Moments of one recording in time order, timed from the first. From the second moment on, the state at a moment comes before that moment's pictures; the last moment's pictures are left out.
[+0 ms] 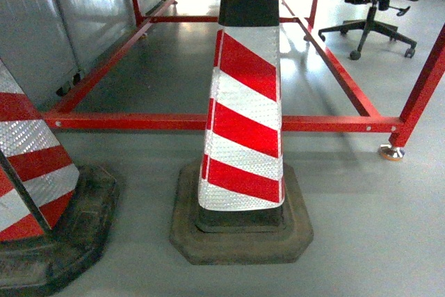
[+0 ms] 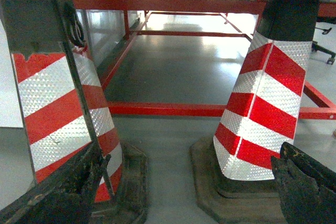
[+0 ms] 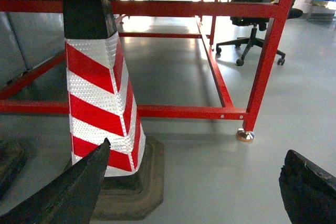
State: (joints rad) left arm 0.00 0.01 0.02 -0.01 0.00 0.00; right arm 0.00 0.01 0.01 0.00 0.00 0.00
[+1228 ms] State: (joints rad) left arm 0.00 0.01 0.02 -0.01 0.00 0.00; right arm 0.00 0.01 0.01 -0.01 0.00 0.00
